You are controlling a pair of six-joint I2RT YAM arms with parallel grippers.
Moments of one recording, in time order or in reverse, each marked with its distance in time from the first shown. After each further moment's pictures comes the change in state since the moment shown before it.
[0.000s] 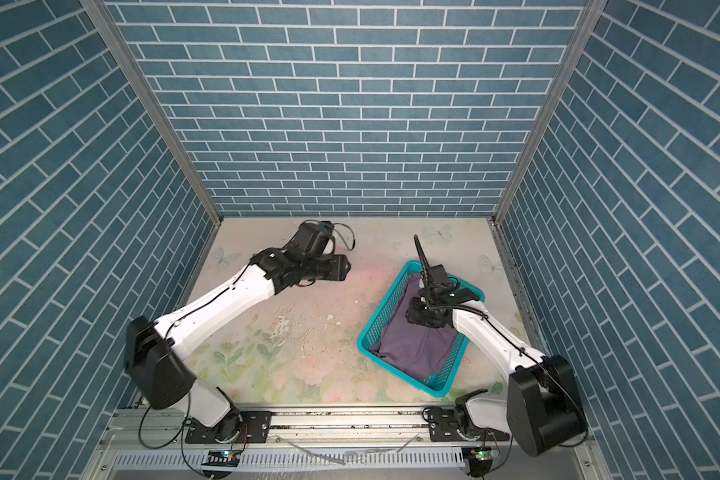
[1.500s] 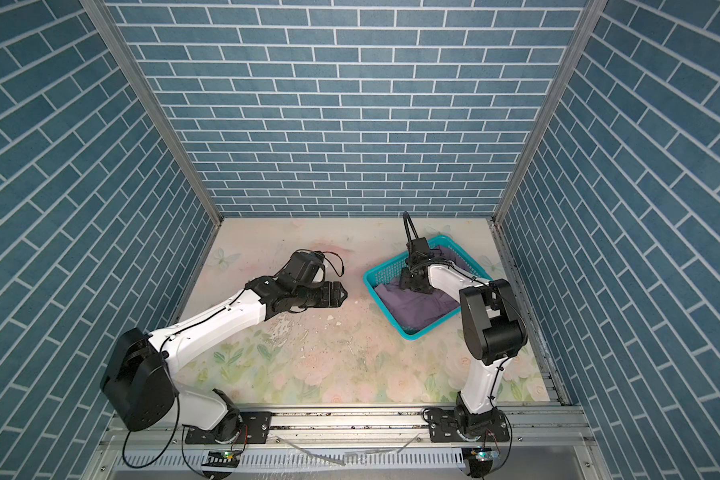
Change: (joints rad) left arm -0.011 -0.056 -0.257 0.164 0.134 -0.093; right arm -0.077 0.486 0.355 0.154 0.211 -0.056
